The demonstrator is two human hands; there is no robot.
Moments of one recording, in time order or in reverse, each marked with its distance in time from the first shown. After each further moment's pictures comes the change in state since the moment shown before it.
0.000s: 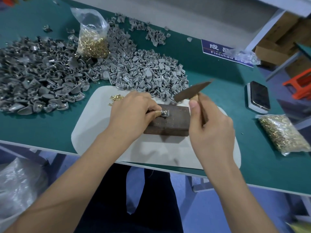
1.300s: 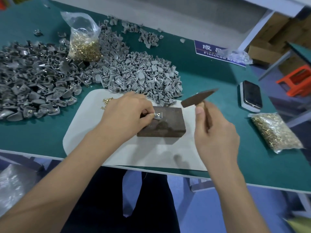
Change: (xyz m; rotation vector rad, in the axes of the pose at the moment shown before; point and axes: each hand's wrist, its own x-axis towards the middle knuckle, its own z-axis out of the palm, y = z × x) left_hand 0.008 0.002 -0.006 0.059 -0.080 0.110; right_hand -0.002 0.029 -0.008 -0.103 0.038 0.116
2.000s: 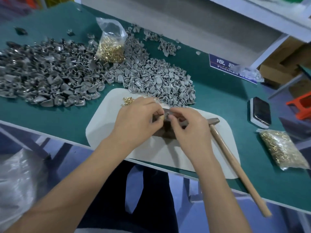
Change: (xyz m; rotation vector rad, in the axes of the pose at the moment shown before) left_hand -0.031 0.002 0.000 -0.091 0.213 -0.067; right_hand 0.006 -0.030 0.047 0.267 -0.218 -0.335
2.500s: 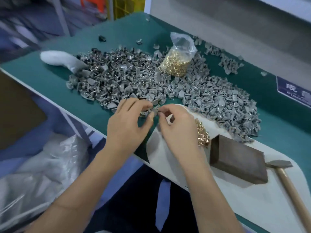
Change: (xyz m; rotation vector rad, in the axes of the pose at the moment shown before) left_hand -0.049 -0.130 -0.068 0.083 0.307 -0.344; right_hand 0.056 -0.112 0.145 0.165 -0.238 -0.101
